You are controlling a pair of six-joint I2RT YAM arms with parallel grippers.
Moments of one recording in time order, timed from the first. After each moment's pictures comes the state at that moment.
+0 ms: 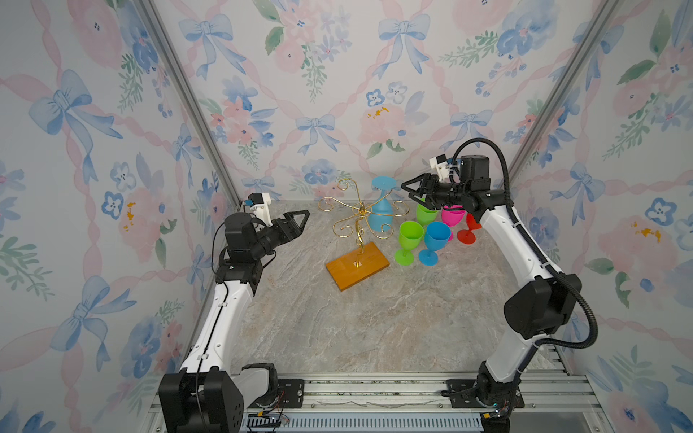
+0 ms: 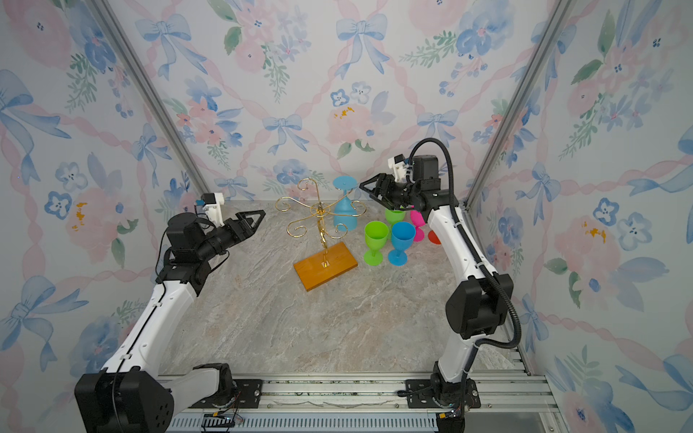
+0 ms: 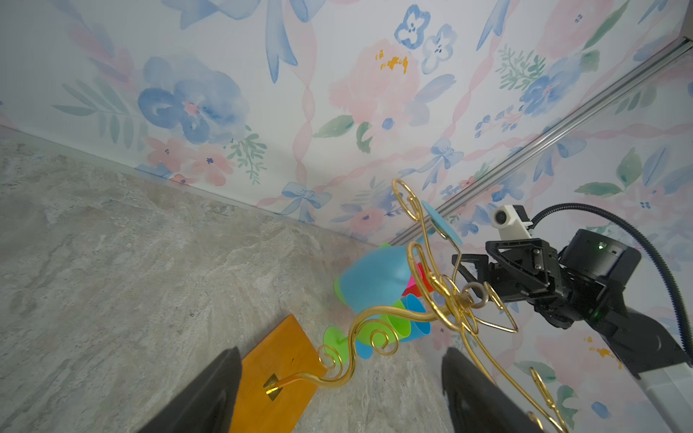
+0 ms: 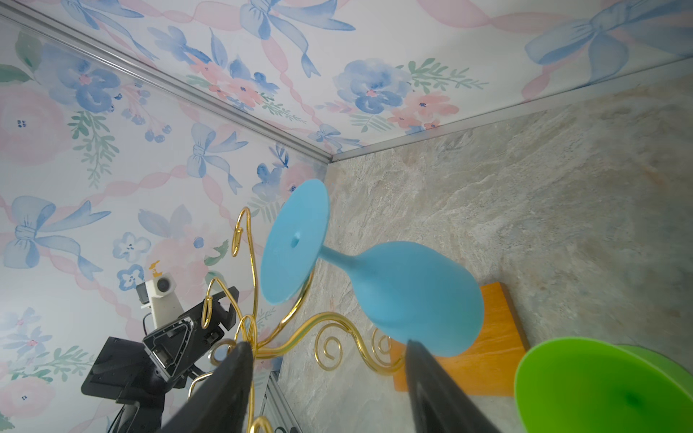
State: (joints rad) left arm 0.04 1.12 0.94 0.00 0.58 -0.62; right arm 0.19 1.84 1.88 -0.53 -0.78 0.69
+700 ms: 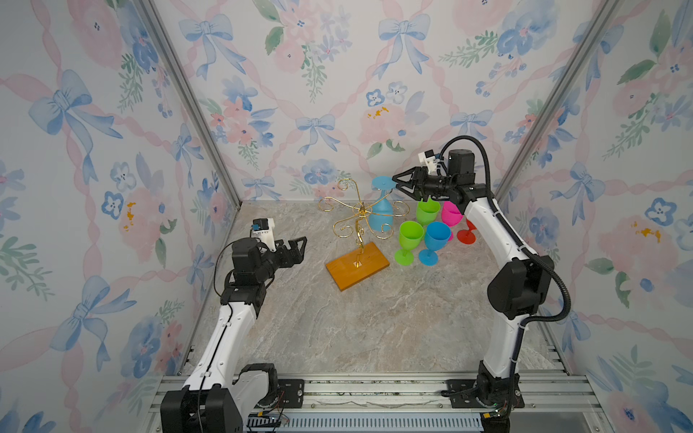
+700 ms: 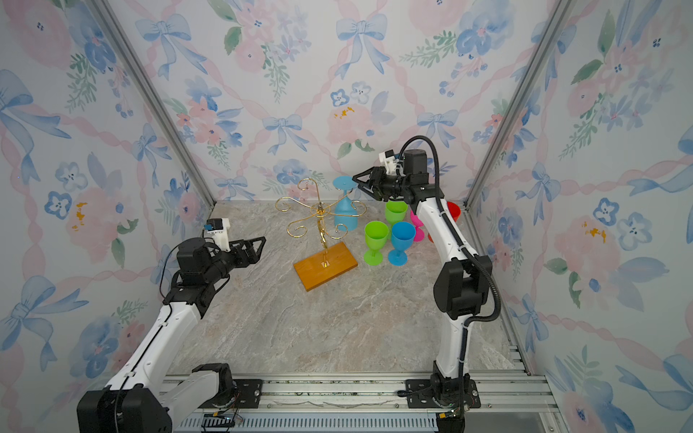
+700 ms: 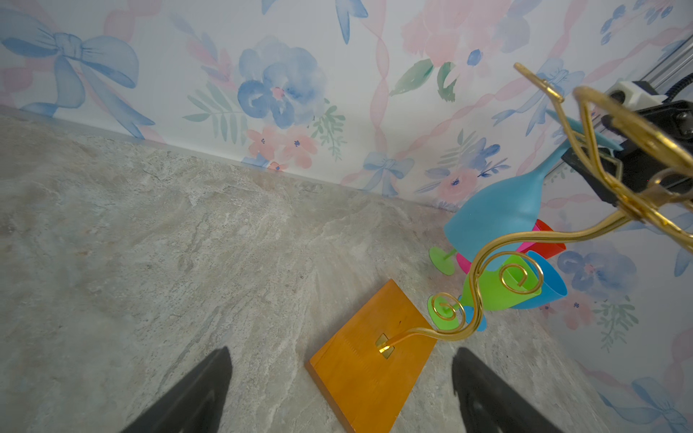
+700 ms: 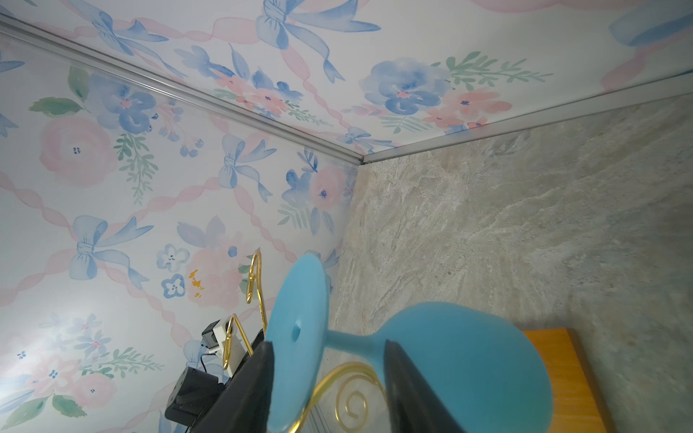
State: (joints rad) left arm 0.04 1.03 0.71 0.00 0.41 -0.33; right arm 0.21 2.03 2.05 -0.41 -0.88 0.84
